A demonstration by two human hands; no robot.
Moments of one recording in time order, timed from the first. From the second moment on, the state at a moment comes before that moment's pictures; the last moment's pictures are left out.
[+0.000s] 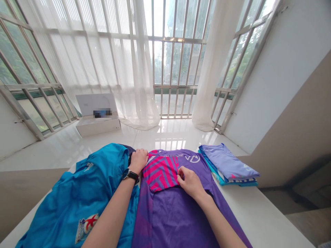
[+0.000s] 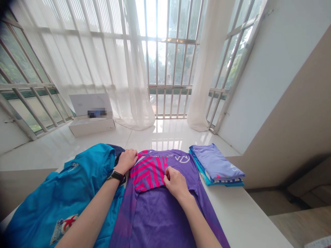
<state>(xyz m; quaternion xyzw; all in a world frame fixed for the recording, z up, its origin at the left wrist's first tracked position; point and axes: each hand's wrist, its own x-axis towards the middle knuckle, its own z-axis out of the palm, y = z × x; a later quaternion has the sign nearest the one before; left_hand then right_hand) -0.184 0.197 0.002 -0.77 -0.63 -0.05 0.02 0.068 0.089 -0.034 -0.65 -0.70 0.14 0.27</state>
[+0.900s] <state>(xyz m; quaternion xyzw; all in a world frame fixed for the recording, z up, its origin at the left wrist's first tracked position) -0.095 0.161 -0.056 -0.88 -0.45 -0.13 -0.04 0.078 0.110 -0.052 -0.71 -0.69 0.07 0.06</state>
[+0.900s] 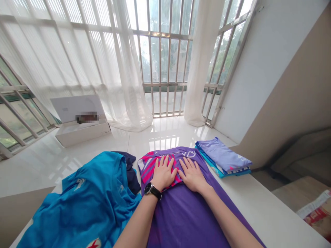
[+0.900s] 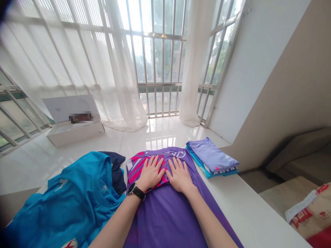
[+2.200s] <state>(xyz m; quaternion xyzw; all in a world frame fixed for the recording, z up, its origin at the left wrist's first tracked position) -0.219 -0.209 -0.107 -0.46 -0.55 -0.48 -0.50 0.184 -0.206 -0.115 -0.62 -0.40 0.42 0.52</state>
